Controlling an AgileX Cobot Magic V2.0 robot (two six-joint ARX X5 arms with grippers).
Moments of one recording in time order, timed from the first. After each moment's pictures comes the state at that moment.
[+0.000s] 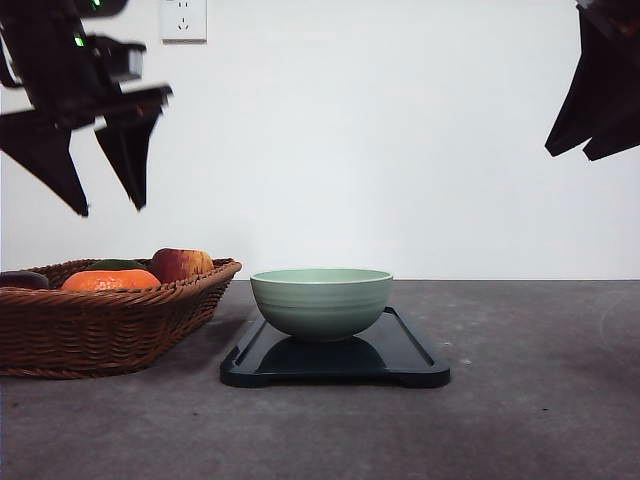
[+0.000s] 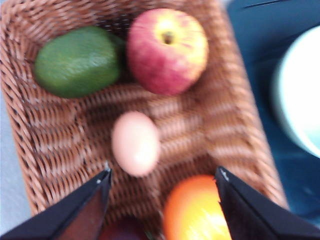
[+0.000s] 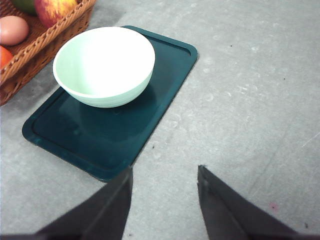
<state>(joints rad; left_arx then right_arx) -0.26 1.63 1.37 -0.80 0.01 -0.03 0.51 0.76 0.60 -0.39 0.00 0.08</state>
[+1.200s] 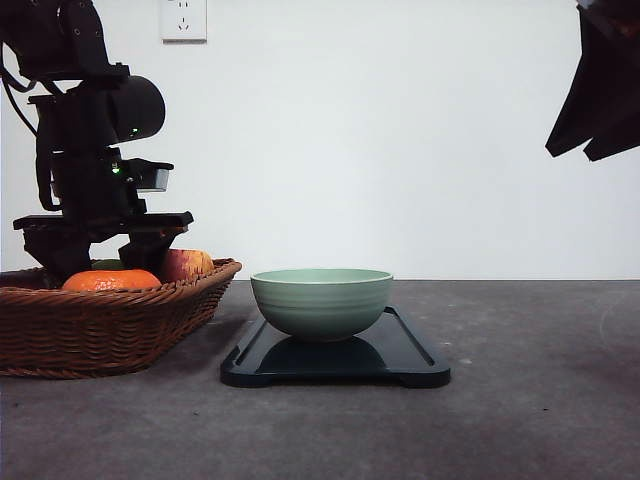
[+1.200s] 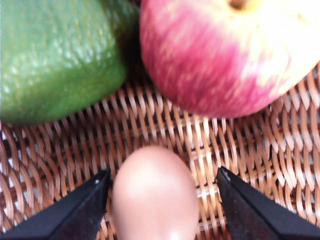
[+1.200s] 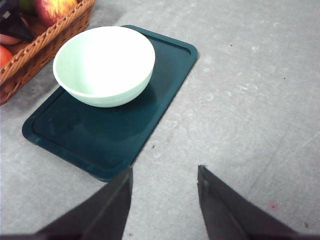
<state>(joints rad) -0.26 1.89 1.37 -0.66 -0.03 -0.02 0.51 0.76 0.60 -0.39 0.00 0.08</state>
